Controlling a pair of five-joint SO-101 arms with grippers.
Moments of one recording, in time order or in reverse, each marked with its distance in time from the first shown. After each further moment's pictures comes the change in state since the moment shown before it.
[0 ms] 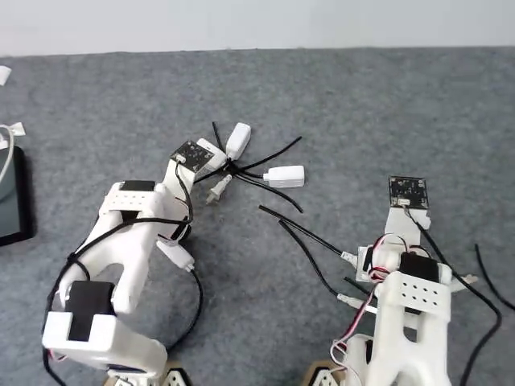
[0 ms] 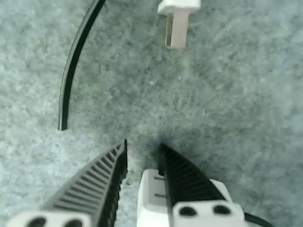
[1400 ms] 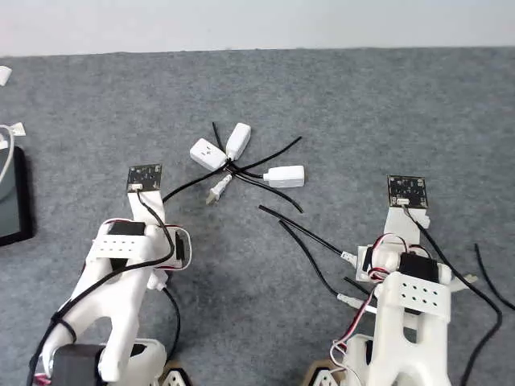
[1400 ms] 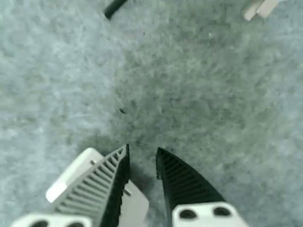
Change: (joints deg) left arm -0.8 -23.6 23.3 -2.8 36.5; right arm -0.3 -0.4 0.0 0.0 0.4
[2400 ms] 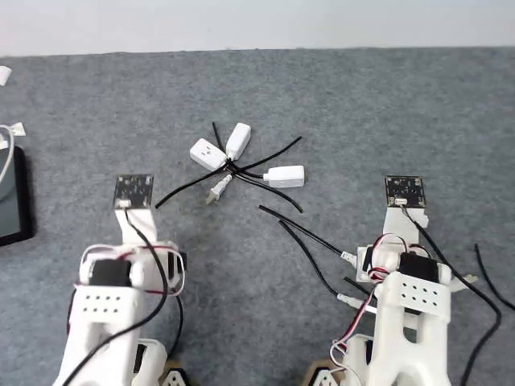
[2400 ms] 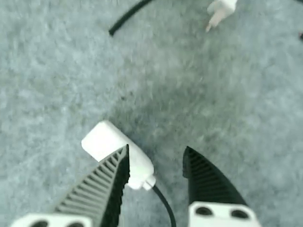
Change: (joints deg) left arm 0.4 -32.4 9.7 11.8 -2.5; right arm 0.0 0.0 0.0 0.0 1.8
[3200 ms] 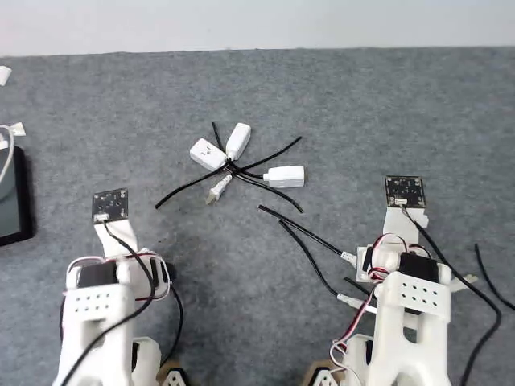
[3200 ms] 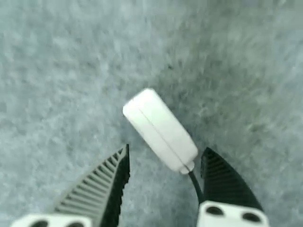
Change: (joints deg) left arm -9.7 1.5 4.8 0.6 -0.1; right arm 0.0 0.0 0.0 0.0 0.0
